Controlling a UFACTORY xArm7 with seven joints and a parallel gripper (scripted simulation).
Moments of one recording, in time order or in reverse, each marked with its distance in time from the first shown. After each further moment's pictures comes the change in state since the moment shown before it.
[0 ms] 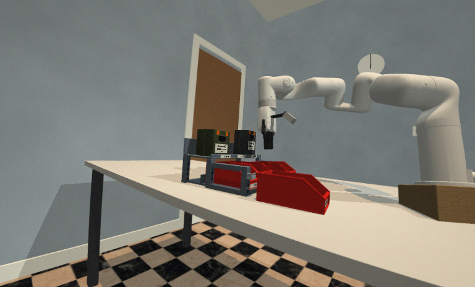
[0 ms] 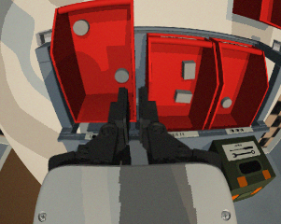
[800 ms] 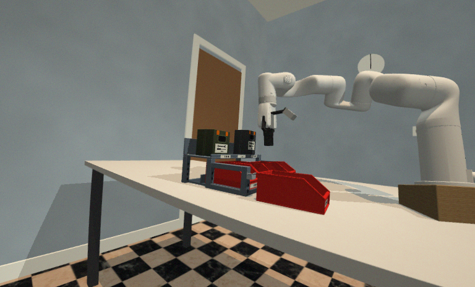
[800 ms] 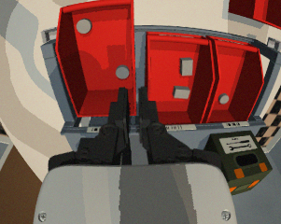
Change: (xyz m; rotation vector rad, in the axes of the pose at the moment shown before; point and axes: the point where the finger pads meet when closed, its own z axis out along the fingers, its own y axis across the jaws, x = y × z) arm 0.001 0.000 -0.015 0.000 0.000 0.000
